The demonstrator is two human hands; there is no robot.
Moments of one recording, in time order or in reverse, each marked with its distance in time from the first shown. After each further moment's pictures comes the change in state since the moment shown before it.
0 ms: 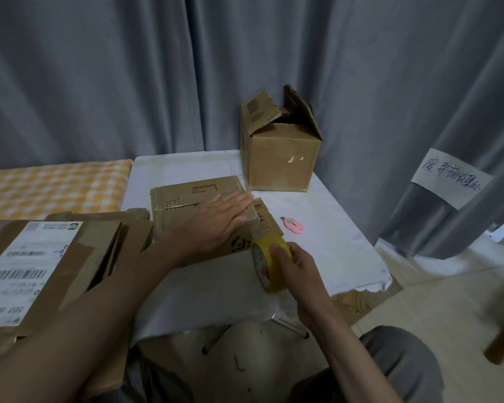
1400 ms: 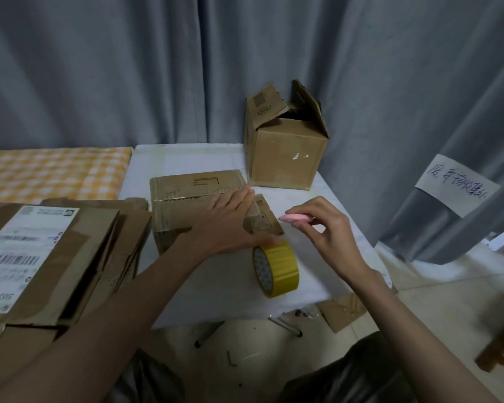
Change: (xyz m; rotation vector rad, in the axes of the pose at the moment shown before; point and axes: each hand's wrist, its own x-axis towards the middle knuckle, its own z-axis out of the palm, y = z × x) left_hand 0.012 0.036 0.013 -0.018 -0.054 -0.296; right_hand 0.078 -0.010 -0.067 -0.479 -0.108 -0.904
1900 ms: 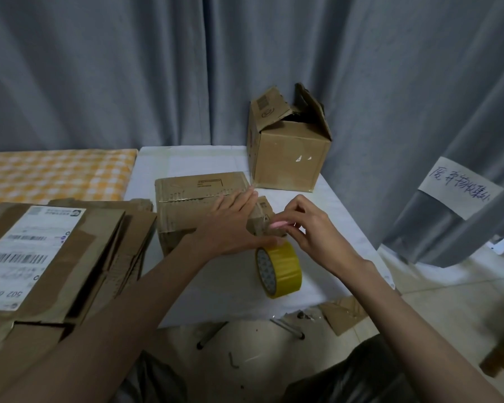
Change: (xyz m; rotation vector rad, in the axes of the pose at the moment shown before) left_hand -0.002 0.003 -0.002 -0.030 -0.004 -0.011; right_hand 0.018 -0.019 0.009 -0.185 -0.207 -0.077
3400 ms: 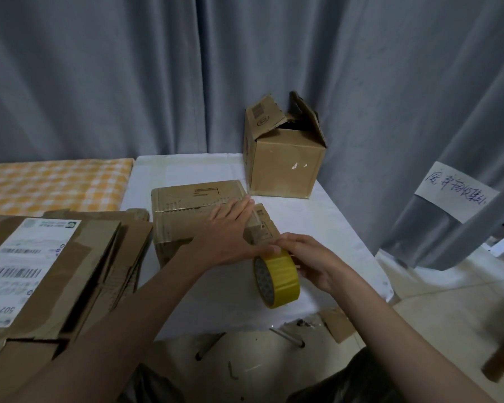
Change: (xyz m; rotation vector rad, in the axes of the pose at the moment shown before) left_hand -0.001 0.000 0.001 0.014 -0.013 -0.003; right_hand -0.002 -0.012 0.018 0.940 -0.189 1.040
